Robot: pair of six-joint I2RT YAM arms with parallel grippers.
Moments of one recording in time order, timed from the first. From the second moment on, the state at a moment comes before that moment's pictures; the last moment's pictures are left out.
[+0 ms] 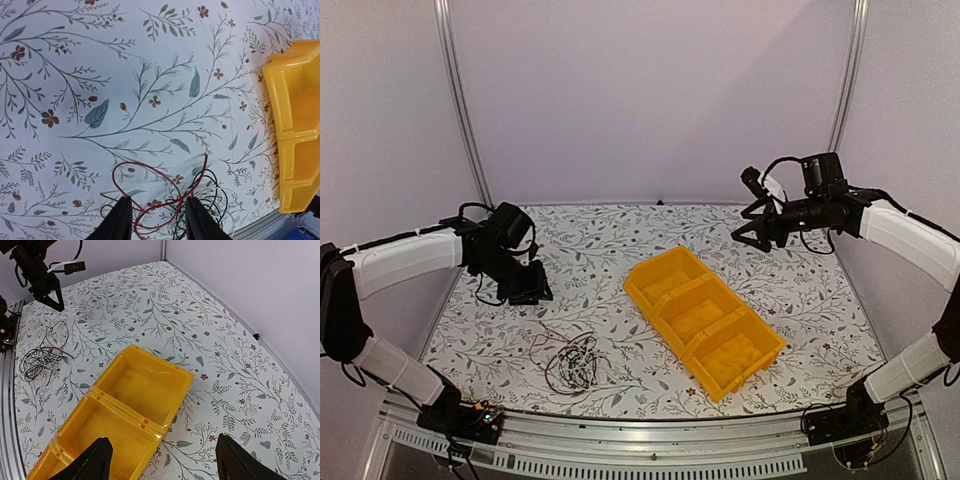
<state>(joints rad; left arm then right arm) -0.48 1.41 0.99 -0.74 0.14 -0.62 0.34 1.41 1.19 -0.42 -0.60 -0.47</state>
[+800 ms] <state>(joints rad) -0.49 1.55 0.96 -0.83 0.20 -0.84 0.38 1.49 1.17 -0.40 -0.68 -0.41</state>
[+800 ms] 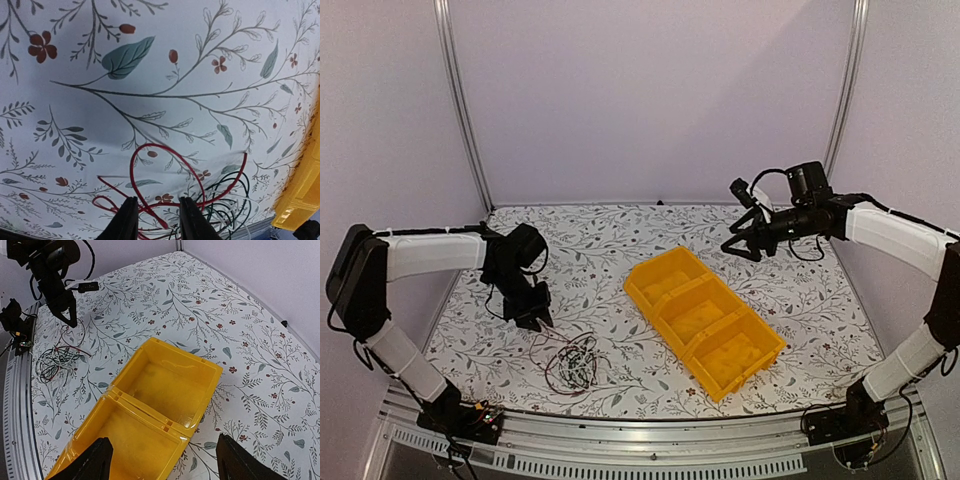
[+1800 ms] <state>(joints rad) -0.62 1.21 1.02 -0.45 0.25 -0.51 0.66 1.91 1.72 -0.44 -0.86 -0.35</state>
